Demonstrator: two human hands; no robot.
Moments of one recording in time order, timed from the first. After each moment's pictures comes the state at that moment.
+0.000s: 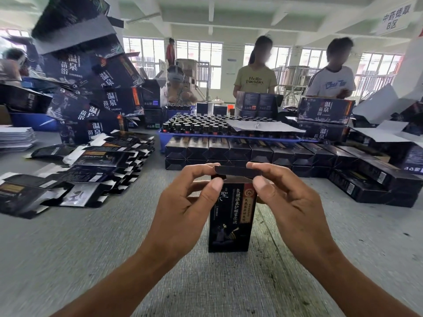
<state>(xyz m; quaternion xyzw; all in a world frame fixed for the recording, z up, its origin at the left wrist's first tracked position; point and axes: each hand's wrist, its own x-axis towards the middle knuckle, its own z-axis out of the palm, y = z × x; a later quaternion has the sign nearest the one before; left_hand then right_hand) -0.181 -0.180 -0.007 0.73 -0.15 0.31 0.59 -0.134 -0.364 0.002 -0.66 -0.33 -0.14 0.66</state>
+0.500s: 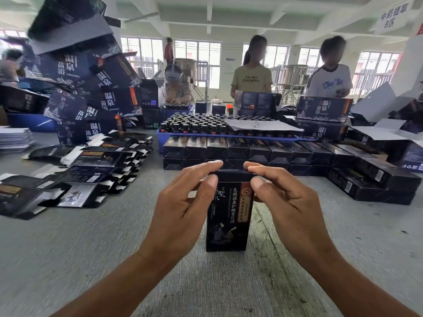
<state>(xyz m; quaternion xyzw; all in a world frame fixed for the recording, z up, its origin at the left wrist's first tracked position) -0.182 -0.187 -0.005 0.73 -0.15 0.35 0.56 -0.132 -0.364 0.000 -0.65 -0.32 -0.16 0.67</state>
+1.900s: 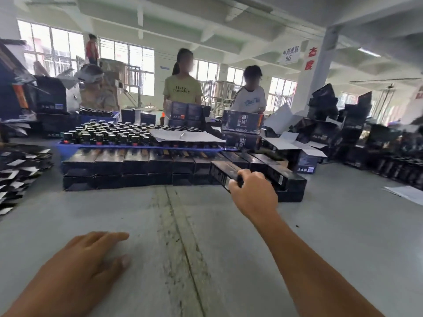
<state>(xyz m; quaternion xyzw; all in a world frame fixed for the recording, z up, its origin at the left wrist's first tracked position) -0.137 -0.148 -0.062 0.96 -0.06 0.16 0.23 -0.015 -0.470 0.008 -0.95 0.04 -0.25 0.19</state>
